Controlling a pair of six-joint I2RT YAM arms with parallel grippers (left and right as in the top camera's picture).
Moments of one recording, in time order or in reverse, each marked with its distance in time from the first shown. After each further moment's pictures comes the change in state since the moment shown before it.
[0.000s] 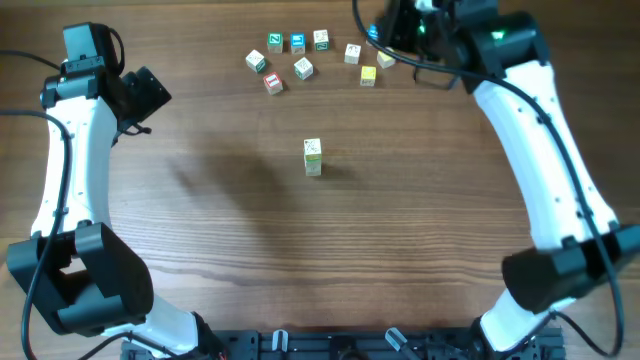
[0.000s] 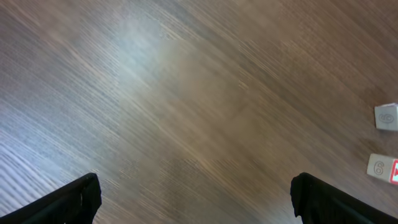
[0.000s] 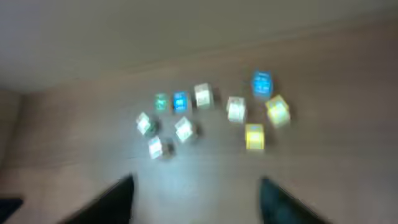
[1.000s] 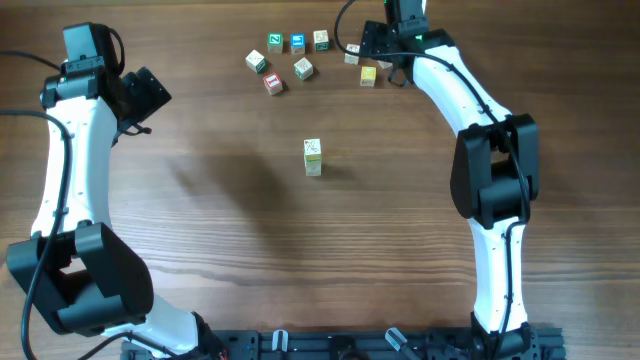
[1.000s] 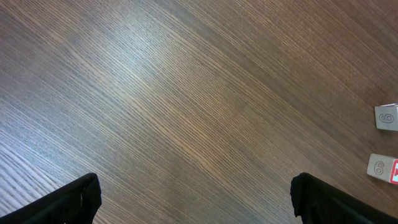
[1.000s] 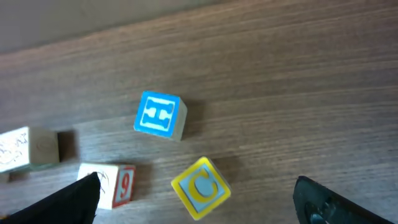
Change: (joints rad) left arm 0.000 0.000 0.000 0.002 0.000 0.000; right arm -0.055 0.532 0.001 0.376 0.231 -0.056
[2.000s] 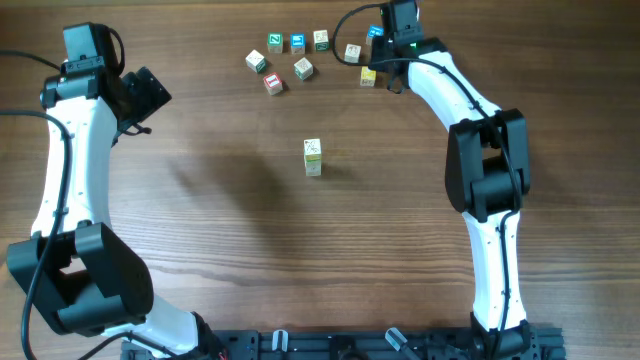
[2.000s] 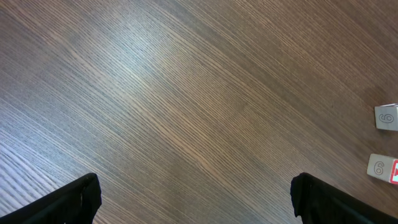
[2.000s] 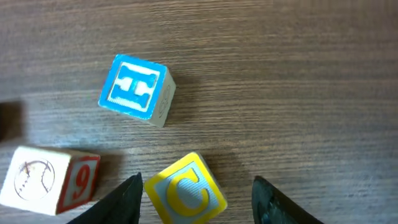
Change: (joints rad) left arm 0.000 0.000 0.000 0.000 0.000 0.000; right arm -0.003 0.069 -0.002 0.015 0.000 -0.124
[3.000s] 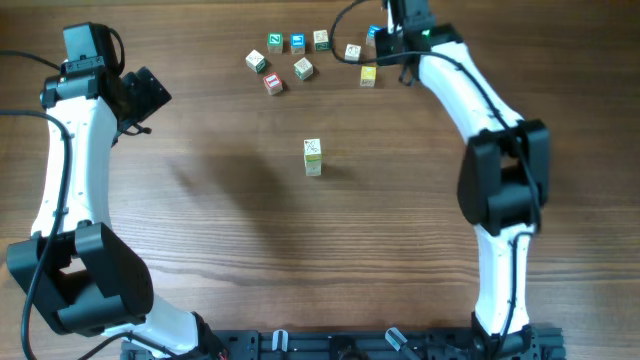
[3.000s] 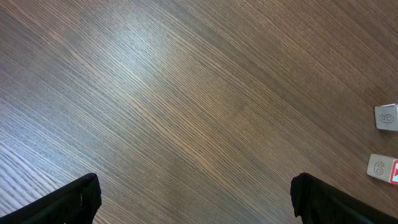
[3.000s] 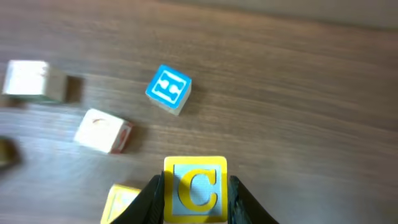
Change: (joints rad) left arm 0.000 0.000 0.000 0.000 0.000 0.000; right arm -0.002 -0.173 -0.006 -0.145 -0.032 -0.203
